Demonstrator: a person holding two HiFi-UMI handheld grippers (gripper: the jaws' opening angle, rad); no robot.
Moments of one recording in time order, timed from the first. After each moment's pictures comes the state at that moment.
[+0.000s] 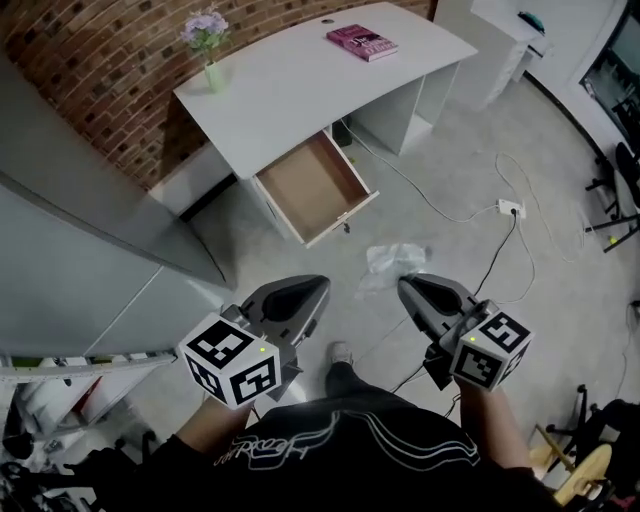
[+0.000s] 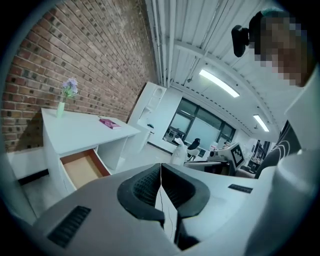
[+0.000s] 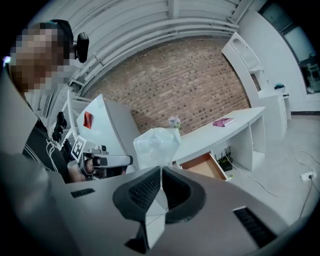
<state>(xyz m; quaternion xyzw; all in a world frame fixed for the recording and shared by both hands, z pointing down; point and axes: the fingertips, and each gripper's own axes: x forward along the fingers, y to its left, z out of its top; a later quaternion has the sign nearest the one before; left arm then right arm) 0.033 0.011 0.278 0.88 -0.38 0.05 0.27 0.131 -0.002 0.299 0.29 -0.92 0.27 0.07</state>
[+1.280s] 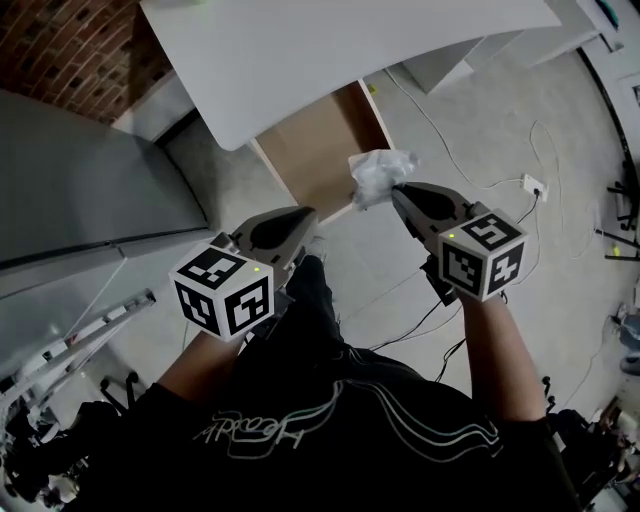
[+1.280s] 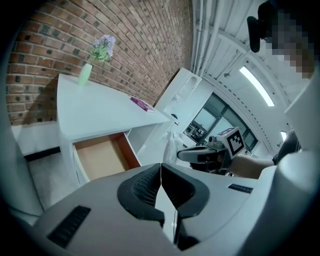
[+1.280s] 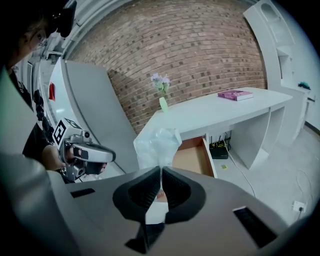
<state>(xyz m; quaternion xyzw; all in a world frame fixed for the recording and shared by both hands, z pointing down) -0.069 -0.230 0.463 0.80 -0.44 0.09 0.39 0.032 -0.290 0.484 0.24 -0.89 0.28 0.27</state>
